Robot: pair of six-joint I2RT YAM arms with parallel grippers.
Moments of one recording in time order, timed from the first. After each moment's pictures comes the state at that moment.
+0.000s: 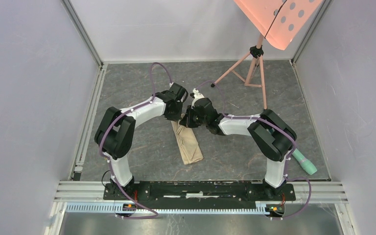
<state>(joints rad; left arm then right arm) -0.56 1.84 1.26 -0.55 -0.15 -0.36 0.78 1.87 1.02 0.29 -0.13 0.65</state>
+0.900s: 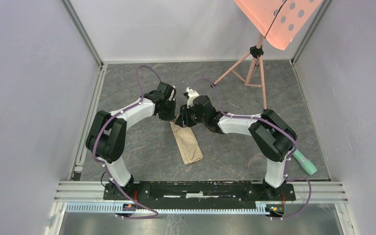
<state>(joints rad) -0.45 1.75 1.16 -0.48 0.06 -0.36 0.78 1.87 1.06 0.29 -0.21 0.48</state>
